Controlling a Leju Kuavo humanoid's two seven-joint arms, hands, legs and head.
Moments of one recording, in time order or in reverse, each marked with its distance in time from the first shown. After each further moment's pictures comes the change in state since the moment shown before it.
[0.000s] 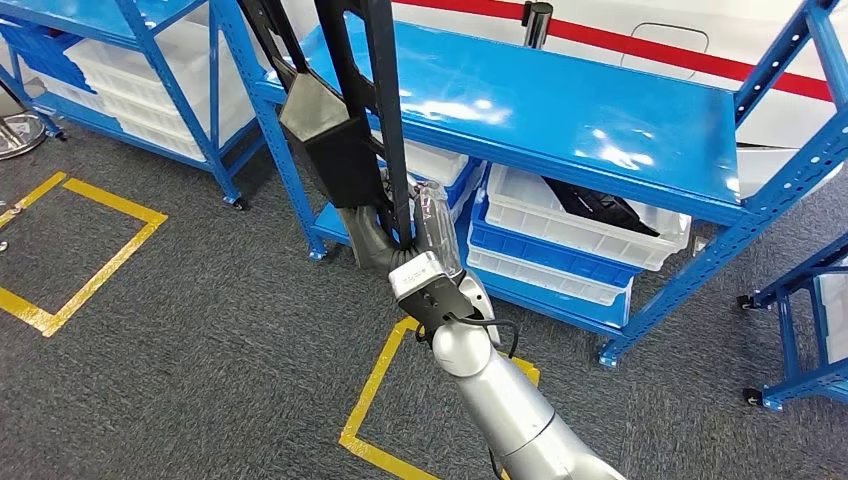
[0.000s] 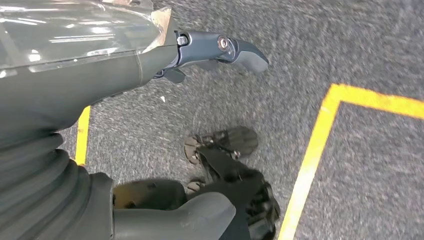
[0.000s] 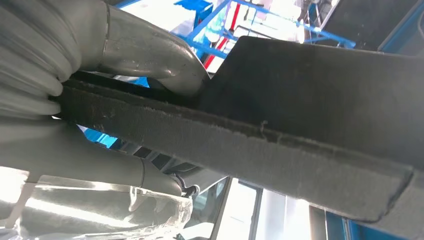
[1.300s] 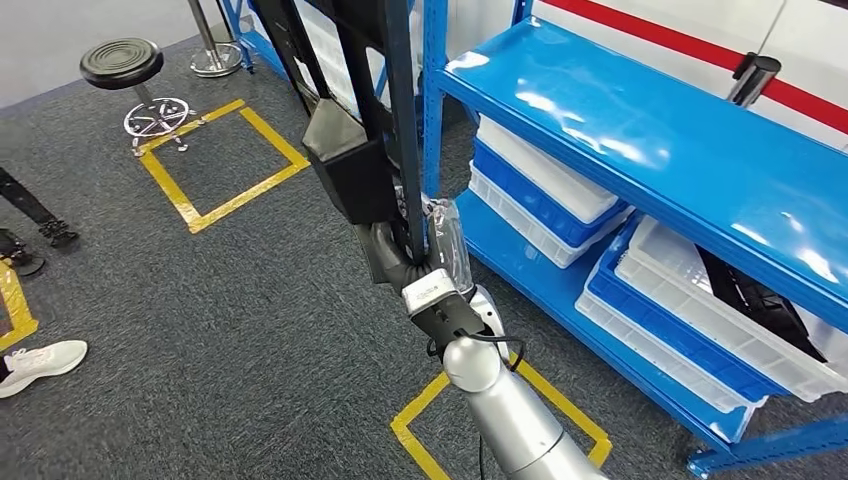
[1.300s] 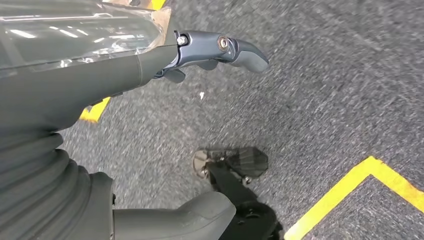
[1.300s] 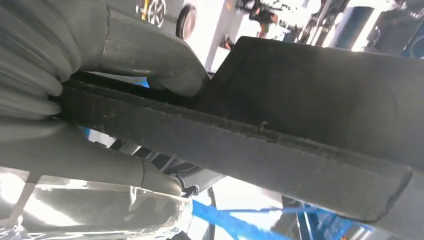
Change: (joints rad) left arm 0.000 0.014 0.003 0.002 -0.013 0.012 0.032; right arm 0.077 -0.019 -0.025 -0.039 0.030 0.010 -0.002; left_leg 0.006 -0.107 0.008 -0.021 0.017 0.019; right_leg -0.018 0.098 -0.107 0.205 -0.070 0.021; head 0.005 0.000
